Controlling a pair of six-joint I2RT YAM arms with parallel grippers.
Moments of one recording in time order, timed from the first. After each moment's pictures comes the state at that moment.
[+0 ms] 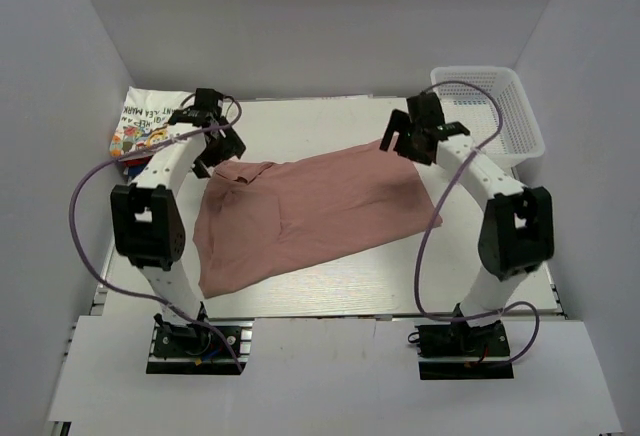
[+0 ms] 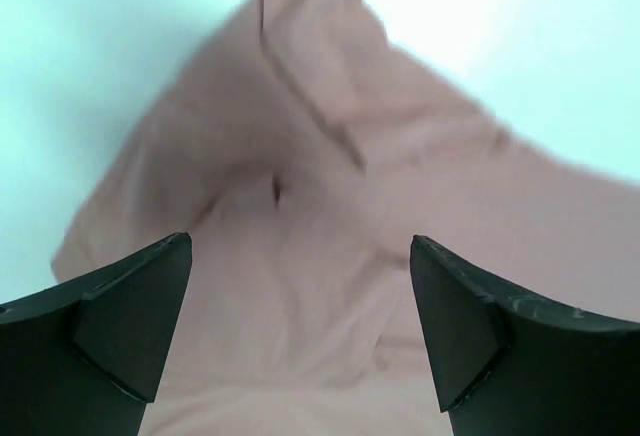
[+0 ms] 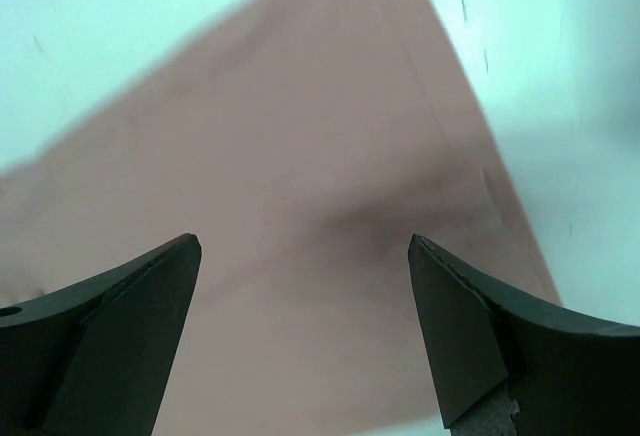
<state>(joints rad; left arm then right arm) -0.12 1.75 1.51 -0.87 -0.20 -0.69 0.31 1.67 1.33 -0.51 0.07 0.52</state>
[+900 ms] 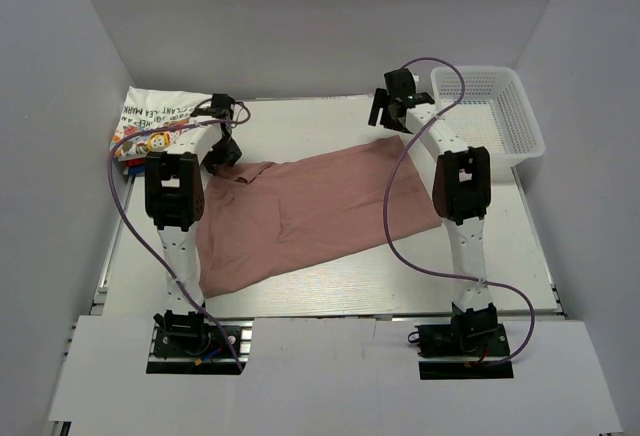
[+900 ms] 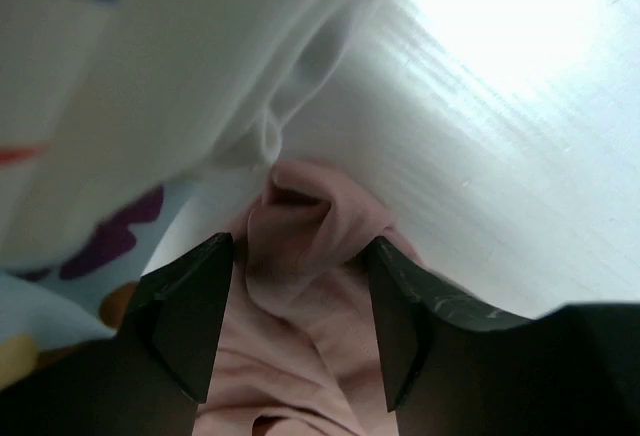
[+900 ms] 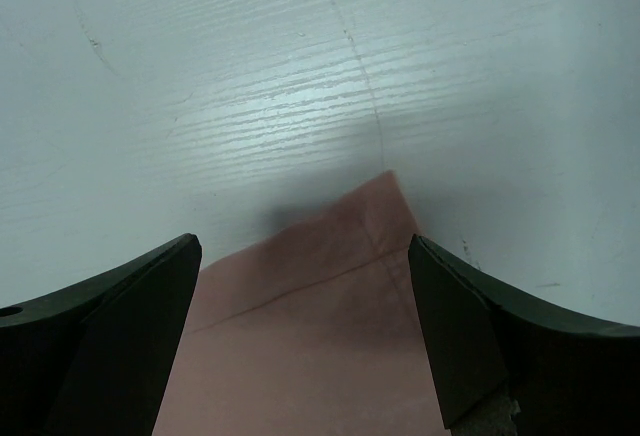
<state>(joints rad) -0.09 2.25 1.83 -0.84 -0.36 -0.62 0.29 2.38 2.15 -0.61 0.21 0.39</state>
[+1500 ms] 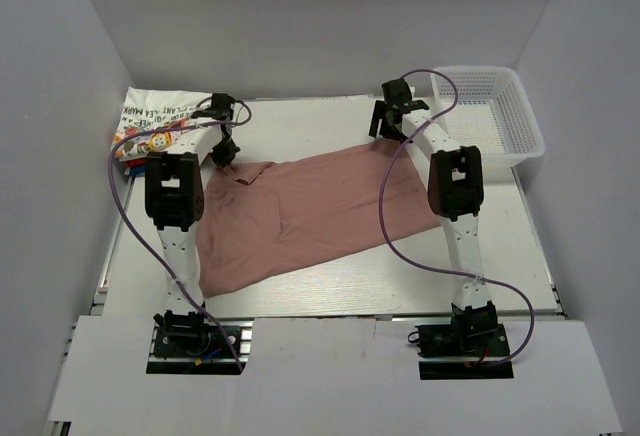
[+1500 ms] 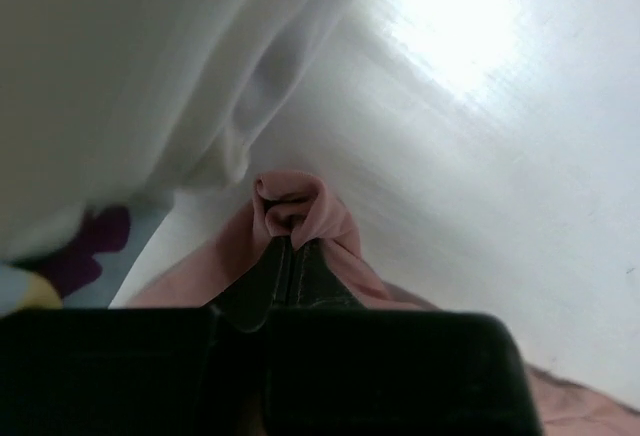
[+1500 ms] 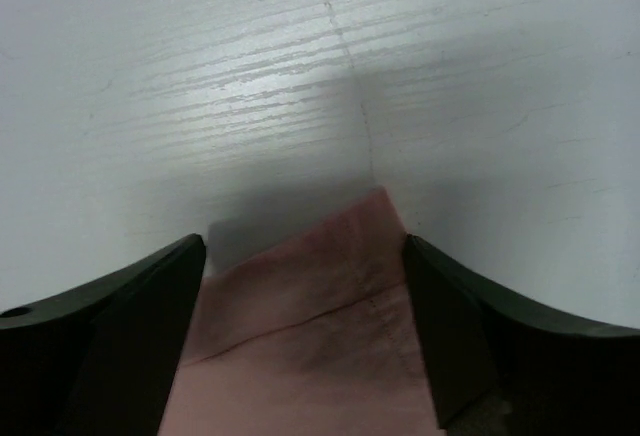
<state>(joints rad) -0.09 2.26 1.84 -0.74 -0.33 -0.60 0.28 2.50 2.18 -0.61 0.20 0.37</state>
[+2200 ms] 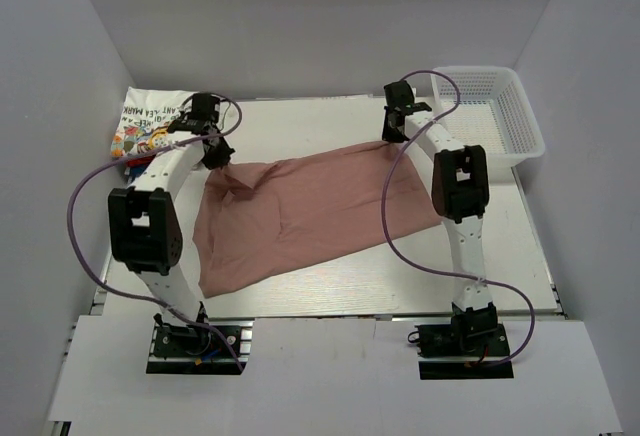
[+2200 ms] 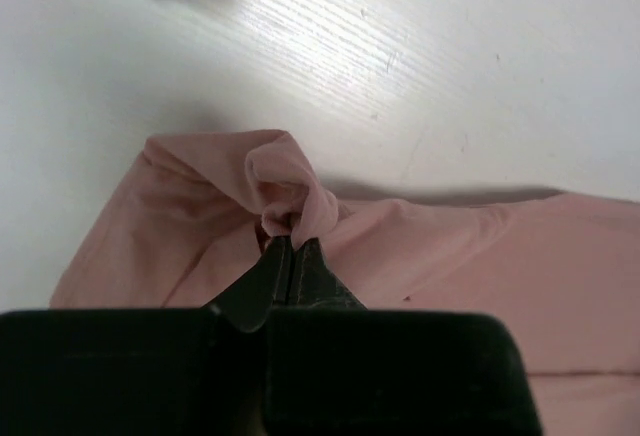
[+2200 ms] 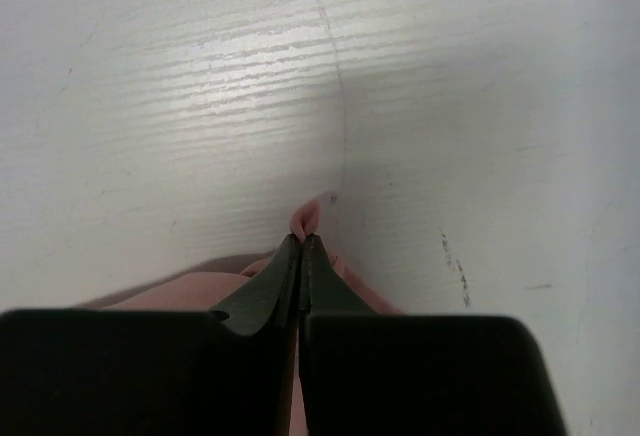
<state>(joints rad) -0.10 1.80 1.48 -0.69 -0.19 -0.60 0.28 2.43 2.08 -0.57 0.21 0.32</state>
